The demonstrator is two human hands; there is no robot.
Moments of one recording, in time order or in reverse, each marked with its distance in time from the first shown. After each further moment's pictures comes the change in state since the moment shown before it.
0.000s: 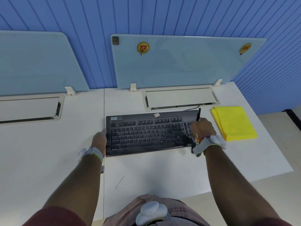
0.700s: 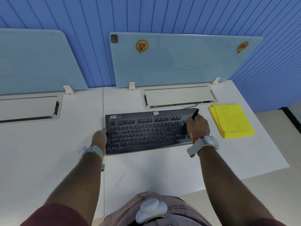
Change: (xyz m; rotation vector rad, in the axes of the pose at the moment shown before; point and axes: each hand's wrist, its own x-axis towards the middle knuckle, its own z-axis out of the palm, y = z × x) left_hand -0.020 0.011 0.005 0.038 0.046 0.021; right_hand -0.031 -0.009 -0.007 0.165 -0.079 -0.205
